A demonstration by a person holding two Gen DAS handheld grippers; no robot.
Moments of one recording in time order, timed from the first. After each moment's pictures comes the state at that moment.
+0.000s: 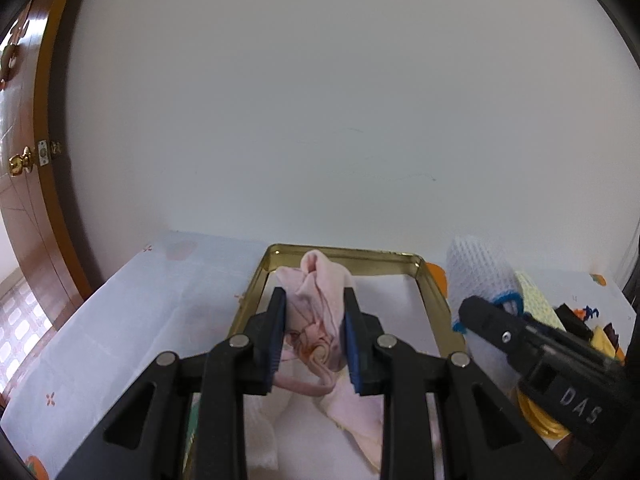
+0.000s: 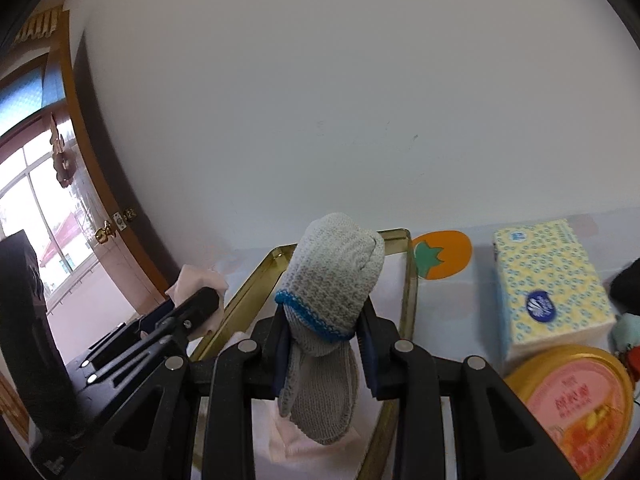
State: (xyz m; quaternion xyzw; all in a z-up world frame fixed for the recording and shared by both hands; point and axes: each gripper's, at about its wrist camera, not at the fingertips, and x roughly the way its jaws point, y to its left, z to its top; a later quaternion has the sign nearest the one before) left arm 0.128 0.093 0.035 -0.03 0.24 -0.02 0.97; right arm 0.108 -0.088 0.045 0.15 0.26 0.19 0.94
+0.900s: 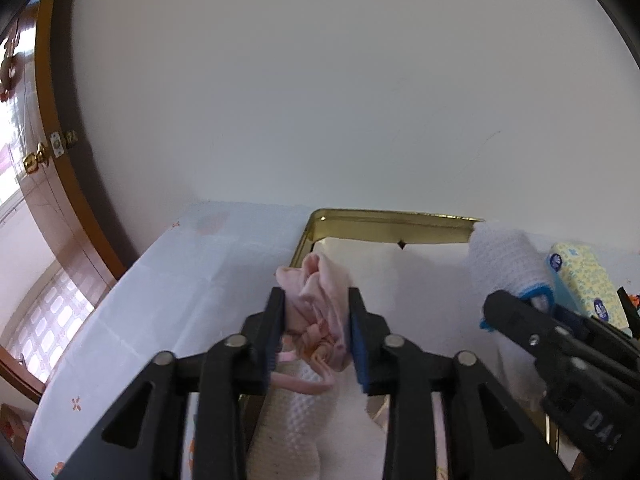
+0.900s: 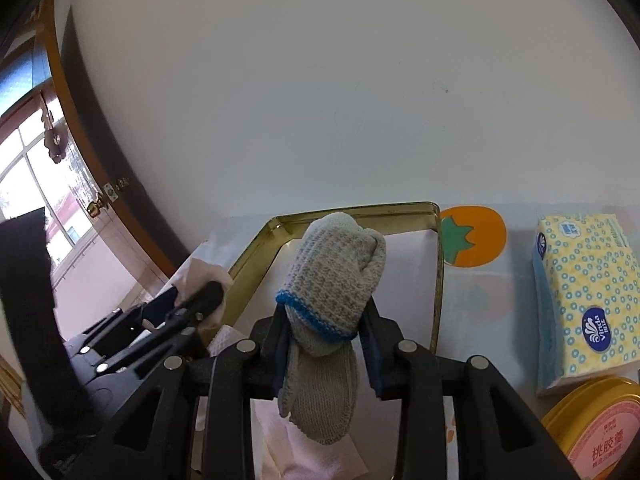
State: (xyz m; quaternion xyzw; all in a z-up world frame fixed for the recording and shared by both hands) left arm 0.167 0.091 0.023 0.01 0.32 0.06 0.94; right arm 0.150 -0.067 0.033 0.13 0.33 0.21 0.91
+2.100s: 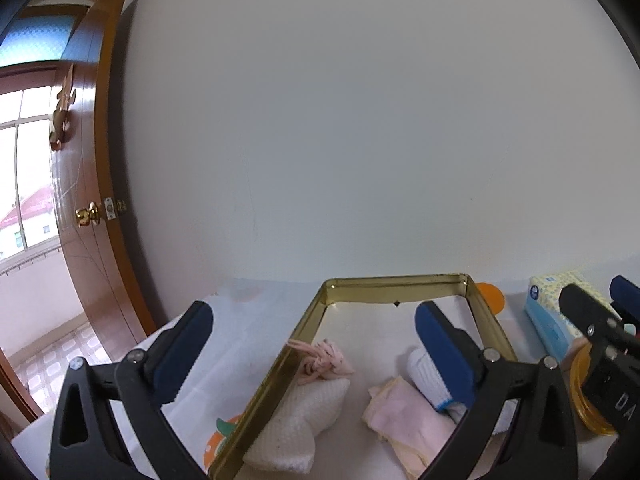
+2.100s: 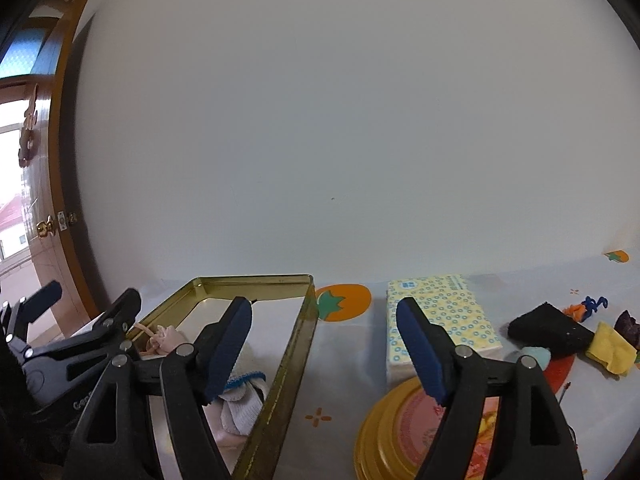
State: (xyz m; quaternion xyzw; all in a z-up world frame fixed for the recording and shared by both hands) left arm 0.083 0.058 0.030 0.04 0.13 0.10 0.99; right arm 0.054 -0.123 0.043 0.06 0.14 0.04 0.99
